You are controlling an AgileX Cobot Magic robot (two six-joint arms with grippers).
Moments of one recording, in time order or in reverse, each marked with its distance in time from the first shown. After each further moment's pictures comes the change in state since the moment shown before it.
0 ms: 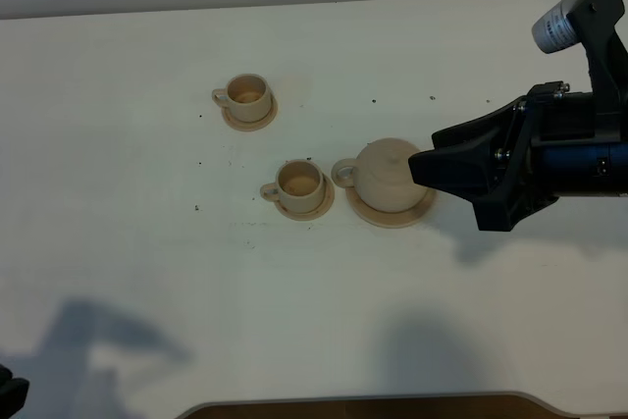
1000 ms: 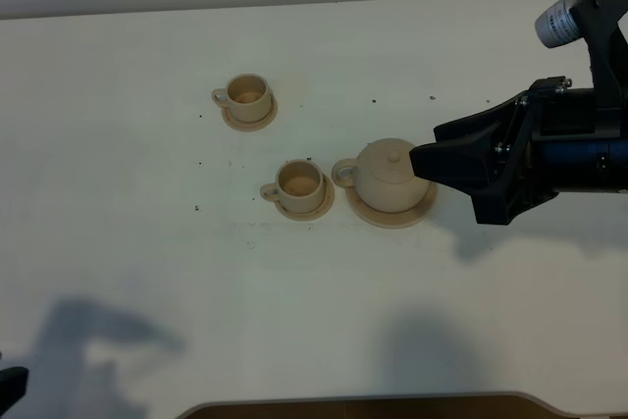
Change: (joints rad) left arm 0.102 -0.049 0.027 -0.037 -0.039 -0.011; right arm 0.000 0.000 0.000 0.011 -0.017 0.000
